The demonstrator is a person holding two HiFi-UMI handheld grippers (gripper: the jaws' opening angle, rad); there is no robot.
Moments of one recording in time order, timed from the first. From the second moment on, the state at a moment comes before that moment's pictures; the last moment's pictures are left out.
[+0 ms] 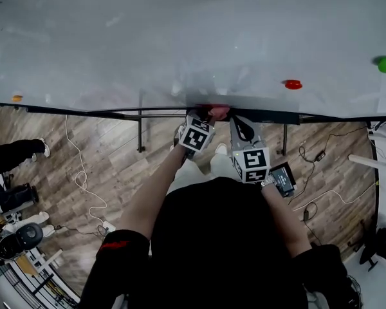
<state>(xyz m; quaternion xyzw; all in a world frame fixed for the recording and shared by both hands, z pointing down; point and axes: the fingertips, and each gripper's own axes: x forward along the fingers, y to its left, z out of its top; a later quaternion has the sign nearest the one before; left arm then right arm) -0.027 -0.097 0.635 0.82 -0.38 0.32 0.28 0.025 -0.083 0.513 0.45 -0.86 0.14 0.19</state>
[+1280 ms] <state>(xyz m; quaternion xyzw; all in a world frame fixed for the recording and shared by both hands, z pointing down) -0.064 -0.093 0.635 0.83 -0.36 0.33 0.28 -0.009 -0.072 0.515 0.48 -0.84 0.15 0.20</state>
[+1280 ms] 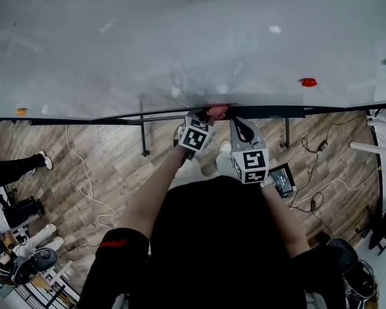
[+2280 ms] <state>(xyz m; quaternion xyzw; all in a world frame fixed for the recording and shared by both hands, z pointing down) -0.095 -0.088 0.634 0.82 -0.36 0.34 0.28 -0.031 -0.060 0.517 0.49 -0.83 0.16 0.20</state>
